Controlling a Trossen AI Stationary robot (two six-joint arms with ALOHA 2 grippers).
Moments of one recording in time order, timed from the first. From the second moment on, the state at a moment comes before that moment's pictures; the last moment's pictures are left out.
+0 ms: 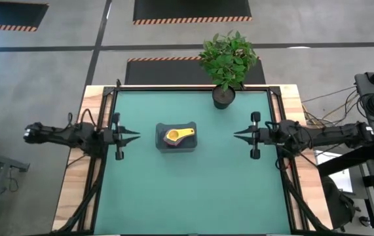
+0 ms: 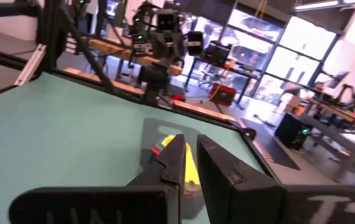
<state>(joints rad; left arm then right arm) -0.16 0.16 0.22 -0.01 -0.25 0.35 -0.01 0.52 0.19 0.37 -0.01 -0.33</state>
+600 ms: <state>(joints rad) -0.13 0.00 0.13 -0.05 -0.25 0.26 -0.06 0.04 0.10 0.13 -0.01 -0.34</state>
